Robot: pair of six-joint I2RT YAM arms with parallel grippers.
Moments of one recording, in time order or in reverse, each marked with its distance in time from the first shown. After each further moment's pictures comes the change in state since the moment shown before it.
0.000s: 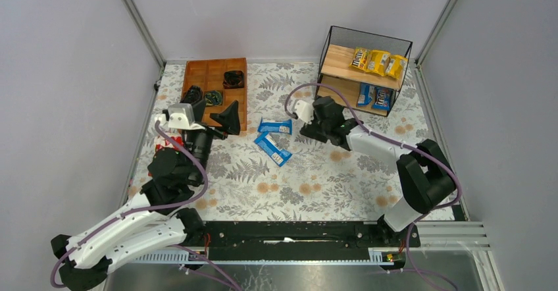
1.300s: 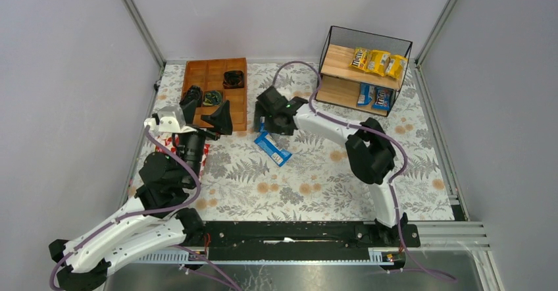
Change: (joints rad) left arm 0.001 -0.048 -0.002 0.003 -0.037 0.050; right arm 0.214 0.489 0.719 -0.472 -0.105 1.535
